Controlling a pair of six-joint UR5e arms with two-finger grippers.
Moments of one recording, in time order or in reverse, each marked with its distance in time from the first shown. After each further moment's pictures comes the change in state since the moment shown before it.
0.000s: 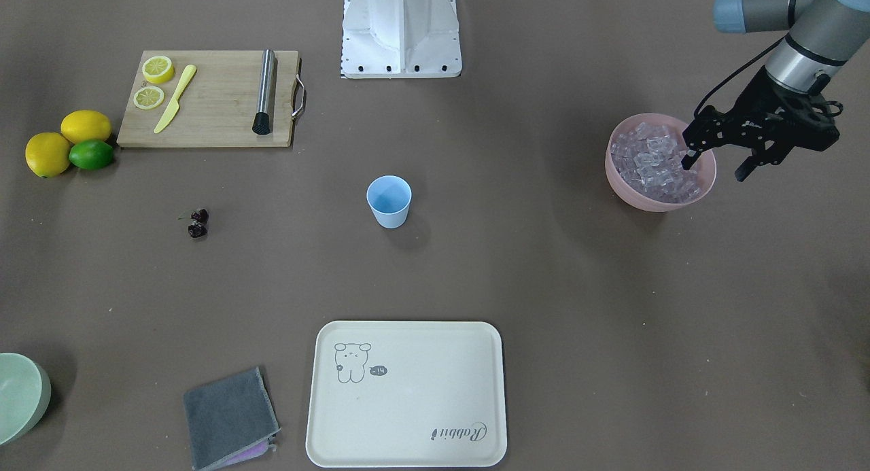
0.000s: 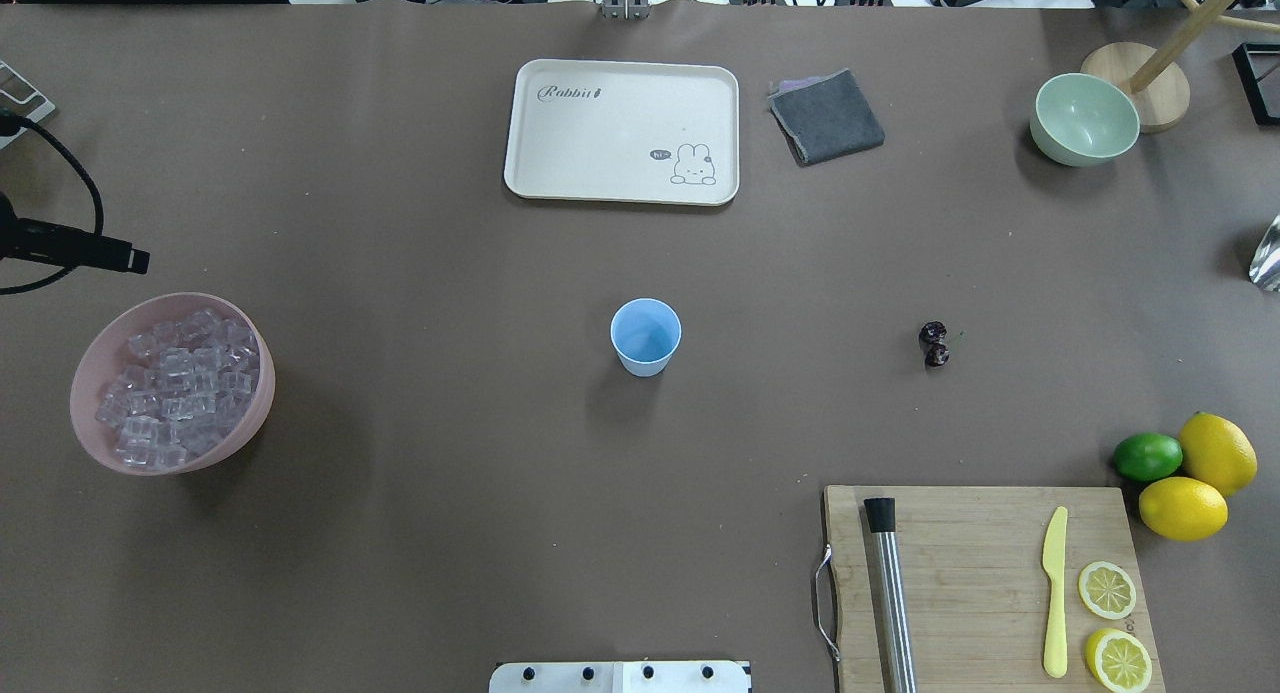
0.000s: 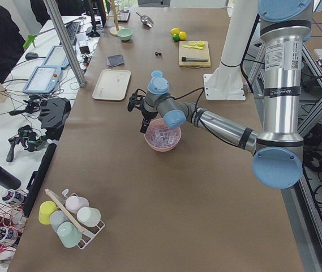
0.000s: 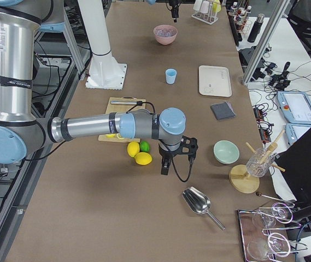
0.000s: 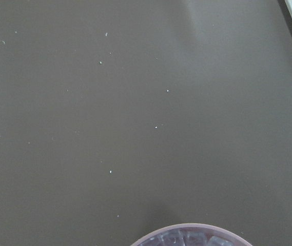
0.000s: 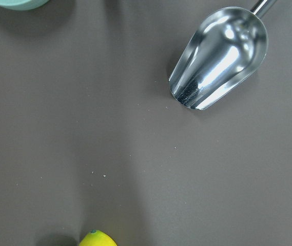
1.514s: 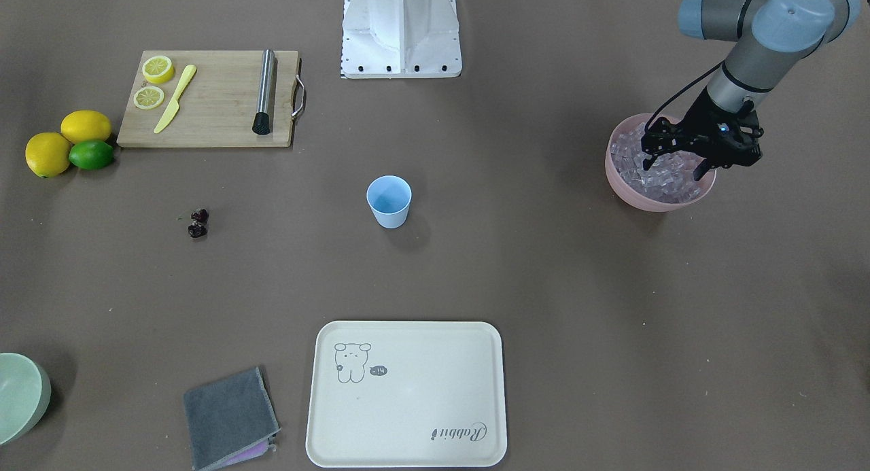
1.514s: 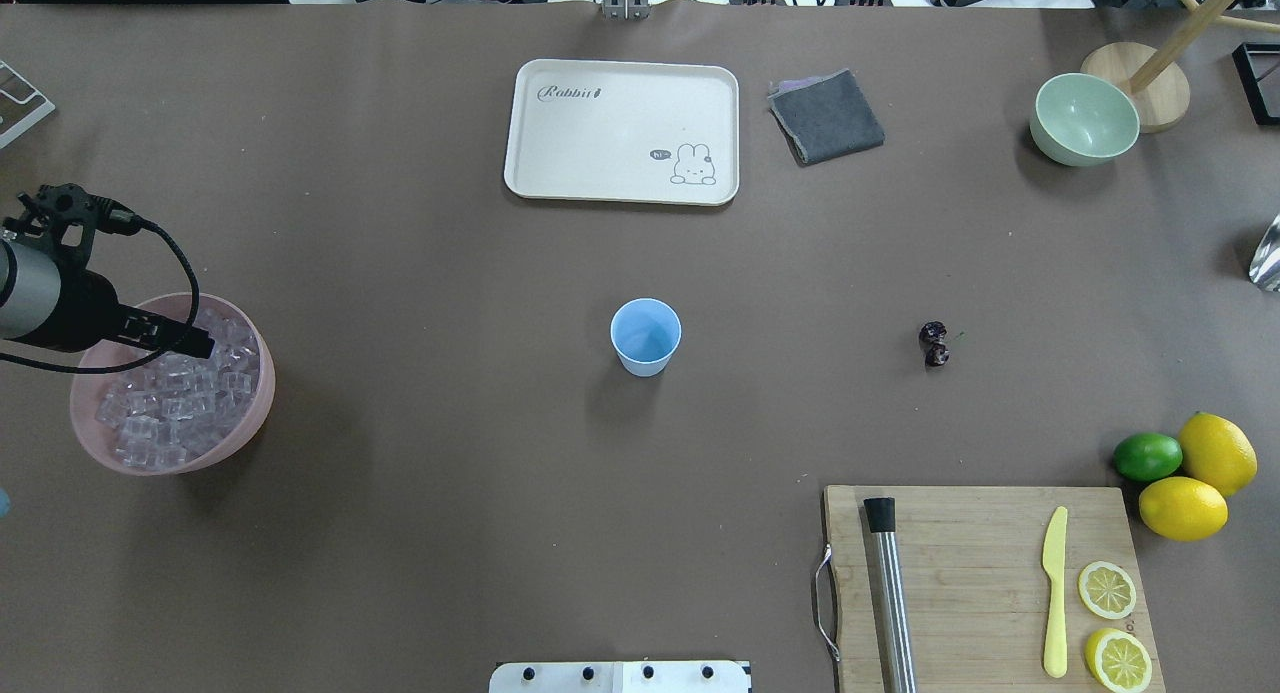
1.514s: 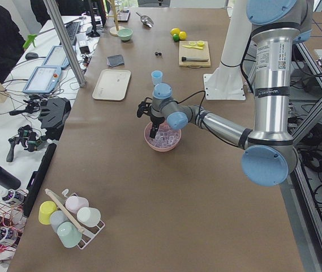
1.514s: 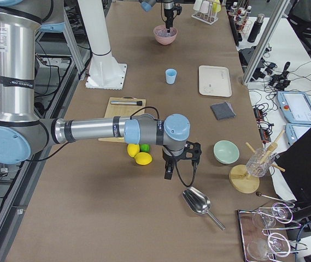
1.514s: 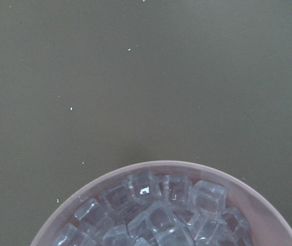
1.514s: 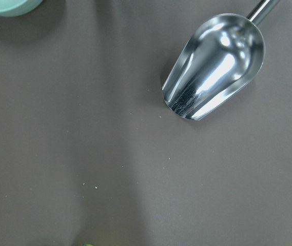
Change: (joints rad) left arm 0.141 -0.001 0.048 0.034 0.061 0.007; right arm -0.001 0.027 -0.067 0.042 0.002 -0.001
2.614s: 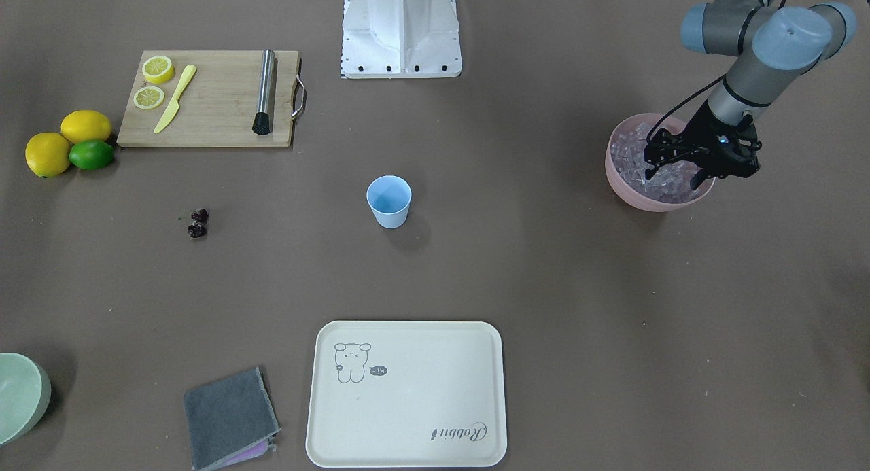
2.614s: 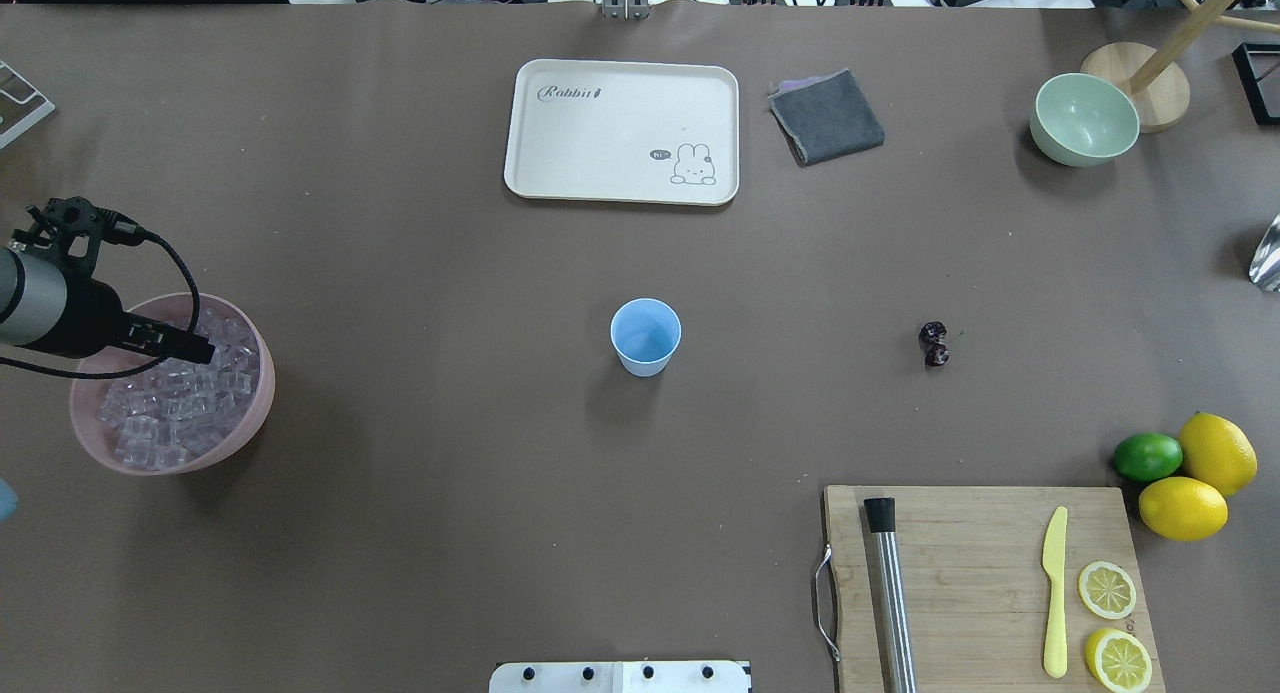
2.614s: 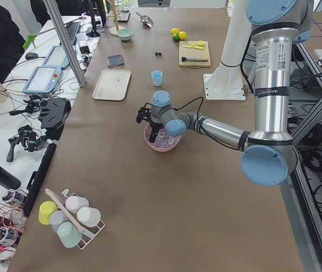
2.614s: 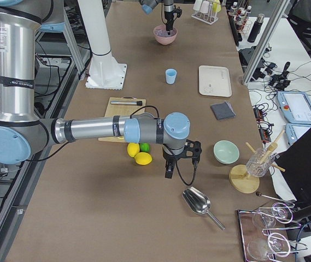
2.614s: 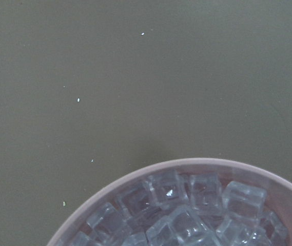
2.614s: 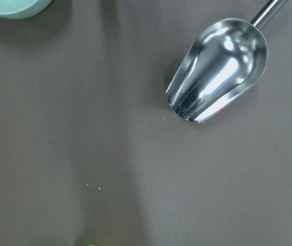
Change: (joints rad) left arm 0.005 0.002 0.072 -0.093 -0.011 -0.003; right arm 0.000 0.000 0.011 0.002 0.000 -0.001
